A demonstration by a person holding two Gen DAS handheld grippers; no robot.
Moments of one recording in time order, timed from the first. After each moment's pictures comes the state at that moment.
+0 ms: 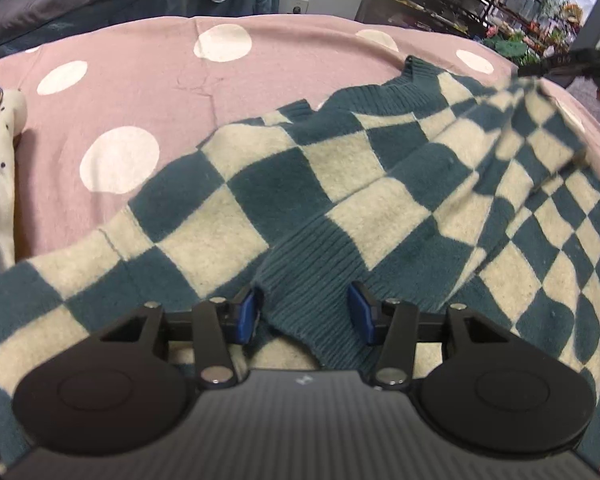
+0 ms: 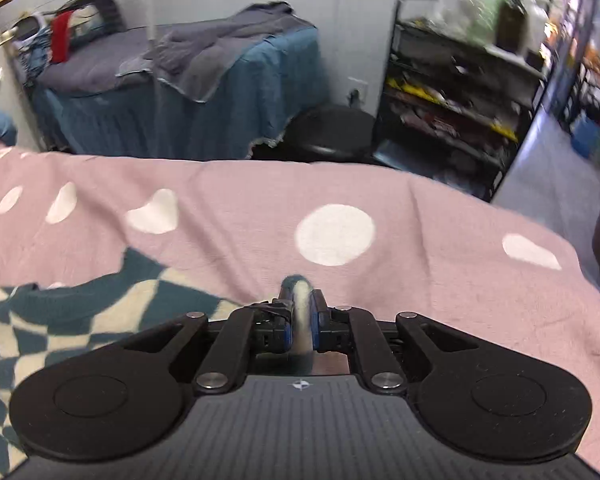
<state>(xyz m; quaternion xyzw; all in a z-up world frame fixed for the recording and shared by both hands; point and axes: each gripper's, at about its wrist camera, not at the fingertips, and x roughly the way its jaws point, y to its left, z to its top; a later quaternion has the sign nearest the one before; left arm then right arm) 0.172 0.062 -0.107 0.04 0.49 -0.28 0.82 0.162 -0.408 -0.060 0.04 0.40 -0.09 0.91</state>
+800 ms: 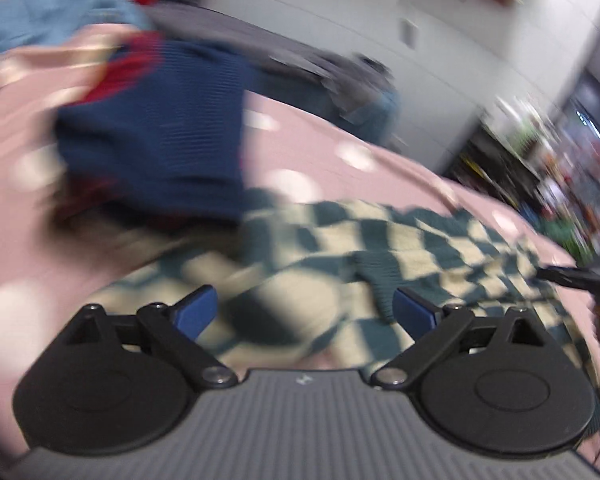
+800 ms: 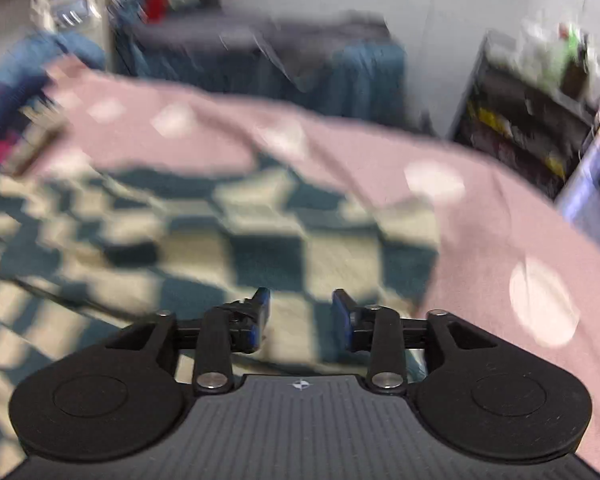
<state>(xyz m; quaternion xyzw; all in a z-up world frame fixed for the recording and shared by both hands) -0.005 0.228 -0.042 -0.17 0.36 -0.10 0.91 0.032 -0.289 -0.048 -0.03 0.33 0.08 0.94</state>
